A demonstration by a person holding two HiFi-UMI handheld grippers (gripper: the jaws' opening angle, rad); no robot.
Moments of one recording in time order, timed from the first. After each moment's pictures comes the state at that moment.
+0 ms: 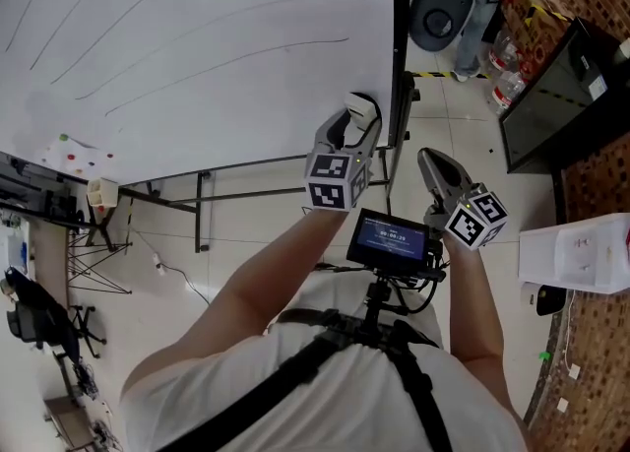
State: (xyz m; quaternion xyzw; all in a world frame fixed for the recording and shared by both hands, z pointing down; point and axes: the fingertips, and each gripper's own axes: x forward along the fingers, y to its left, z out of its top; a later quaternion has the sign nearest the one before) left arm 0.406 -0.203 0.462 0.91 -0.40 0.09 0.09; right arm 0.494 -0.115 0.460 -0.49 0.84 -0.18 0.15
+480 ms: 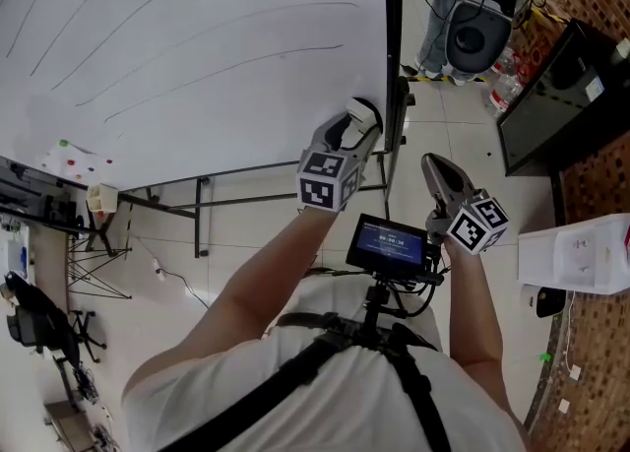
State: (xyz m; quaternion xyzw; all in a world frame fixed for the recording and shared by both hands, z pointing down) left arm 0.414 -0.202 0.463 0.93 -0.35 0.12 0.08; right arm 0.512 -0.111 0.462 -0.50 0.83 -0.19 0.15
